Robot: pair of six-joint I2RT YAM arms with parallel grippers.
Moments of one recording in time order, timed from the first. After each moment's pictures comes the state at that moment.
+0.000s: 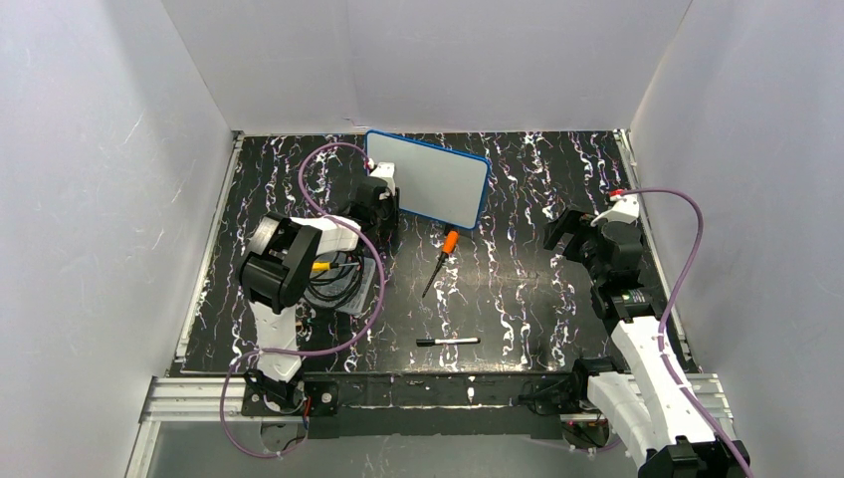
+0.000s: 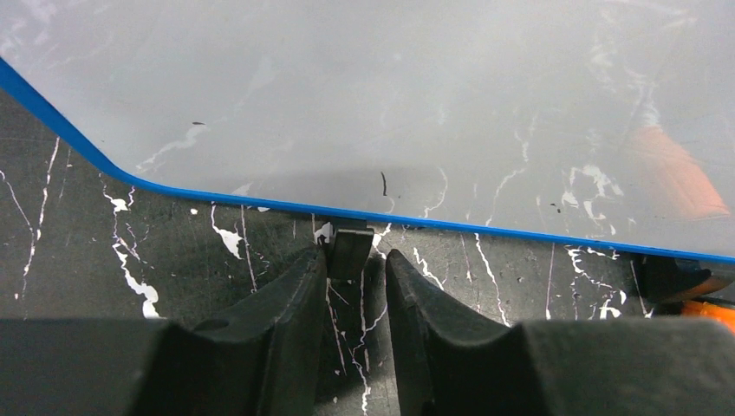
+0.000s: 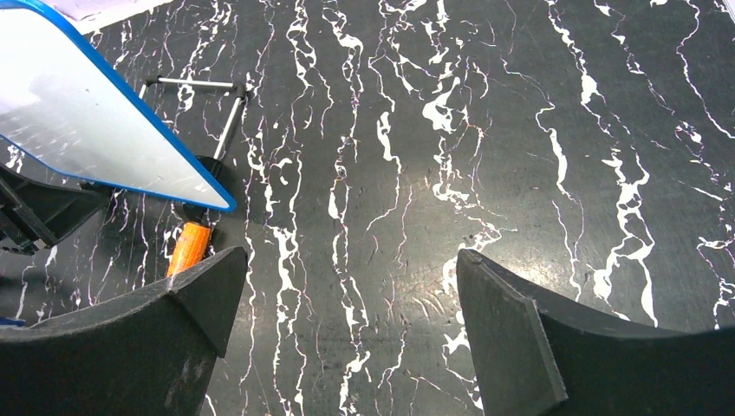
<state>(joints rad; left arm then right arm) -0.45 1.96 1.07 0.27 -0.09 -0.22 0.12 0.74 0.56 -0.15 0.03 0.36</state>
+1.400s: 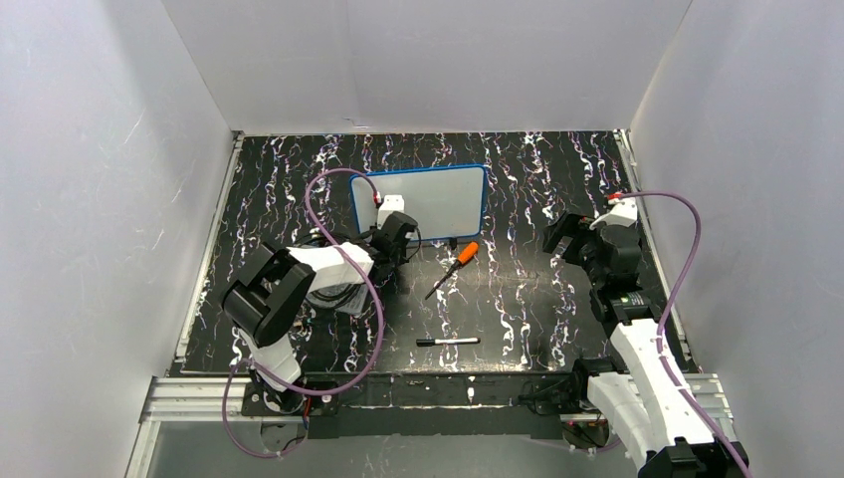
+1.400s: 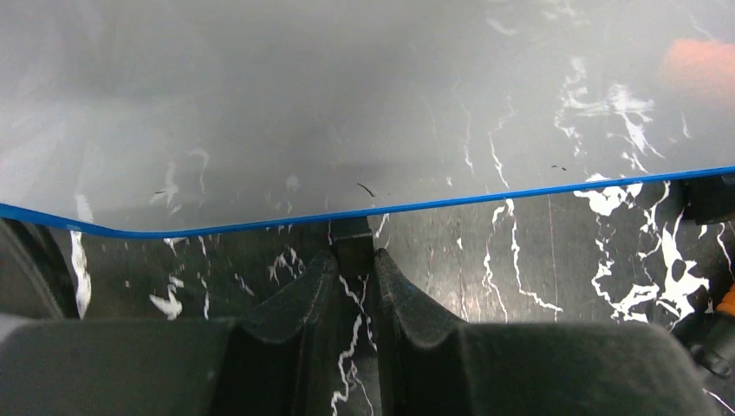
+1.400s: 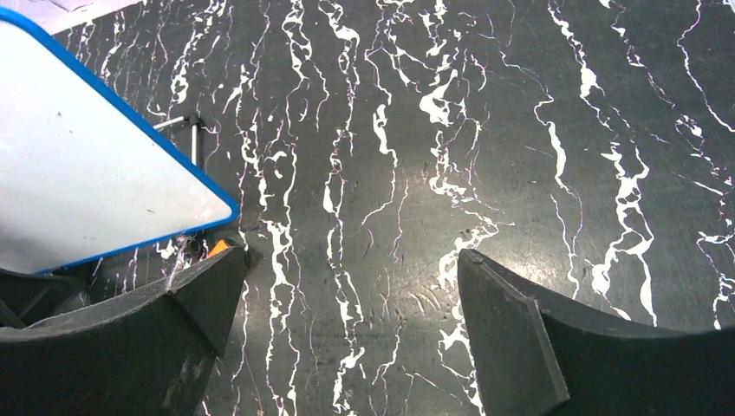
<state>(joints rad) -0.69 1.75 0.90 0.02 -0.46 -0.46 0.12 0.73 0.53 -0.14 0.03 0.35</state>
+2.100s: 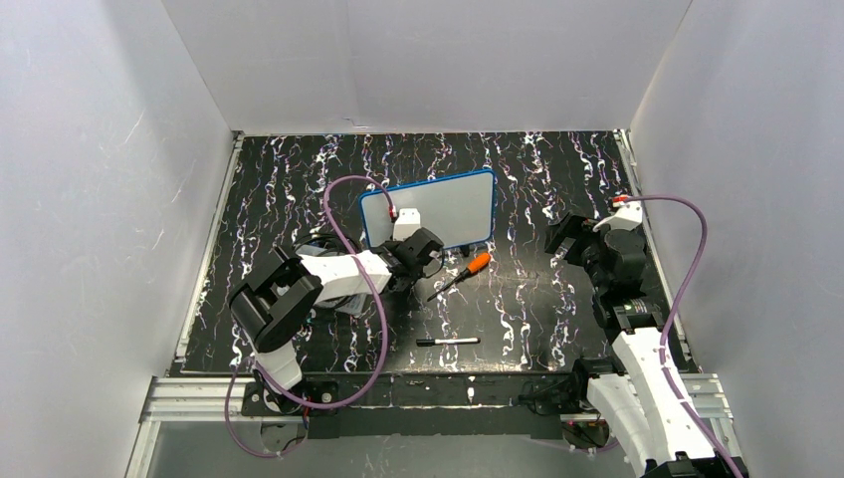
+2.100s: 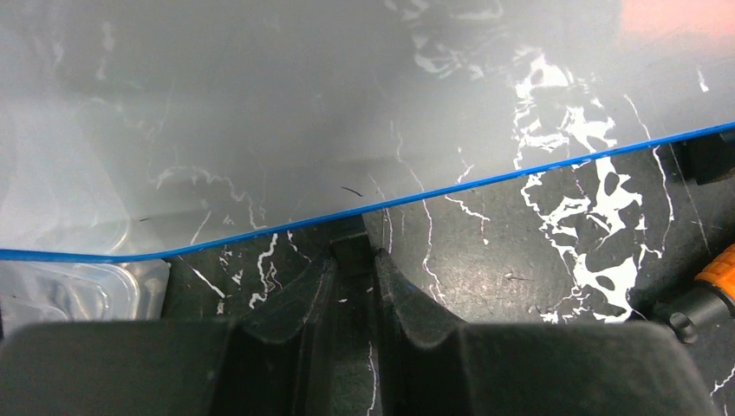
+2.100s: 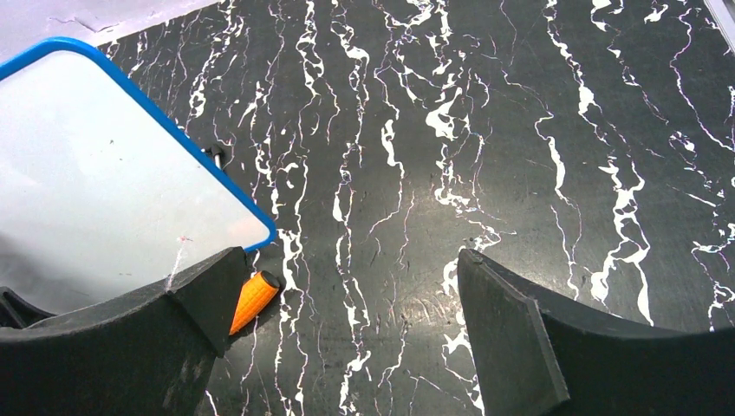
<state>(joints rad) -0.87 1.75 0.96 -0.20 -0.58 -0.70 0.12 0.66 0.53 -0.15 0.03 0.35</state>
